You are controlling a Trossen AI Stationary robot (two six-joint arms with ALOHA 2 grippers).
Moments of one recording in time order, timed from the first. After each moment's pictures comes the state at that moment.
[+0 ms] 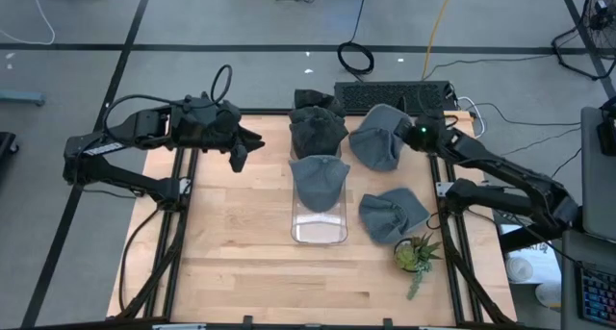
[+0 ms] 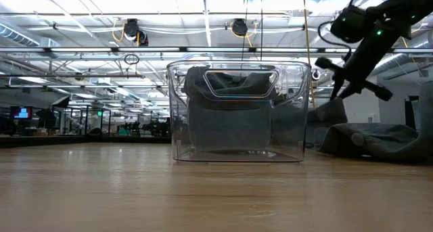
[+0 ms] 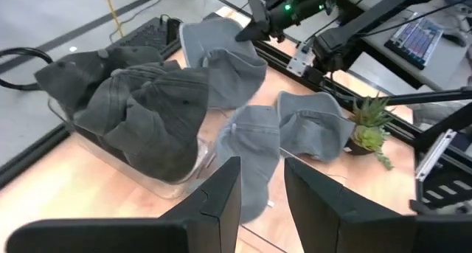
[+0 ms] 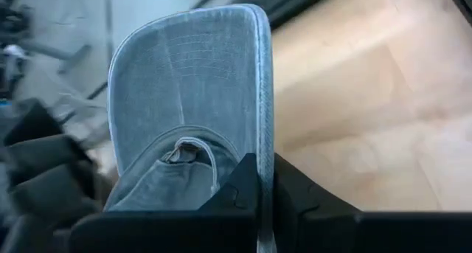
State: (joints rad) left arm 0.15 1.12 1.40 -0.81 -0.09 -0.41; right arm -0.78 0.87 0.53 -0.44 0.19 1.17
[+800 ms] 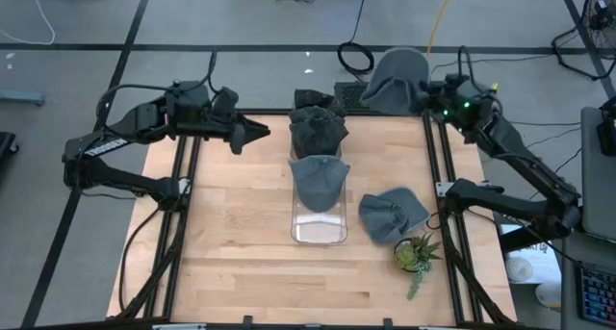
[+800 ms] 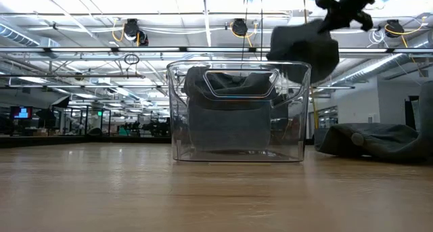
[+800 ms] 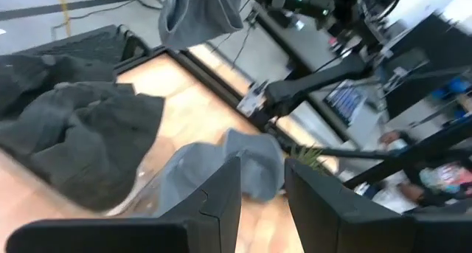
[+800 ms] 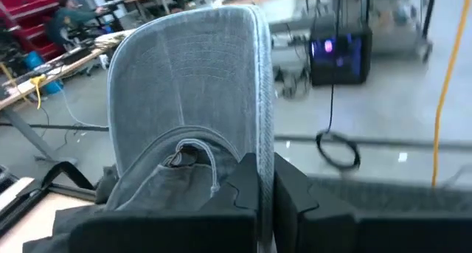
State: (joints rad) left arm 0.27 1.12 1.40 -0.64 0.12 -0.58; right arm -0.78 0.79 0.95 -0.43 0.34 0.39
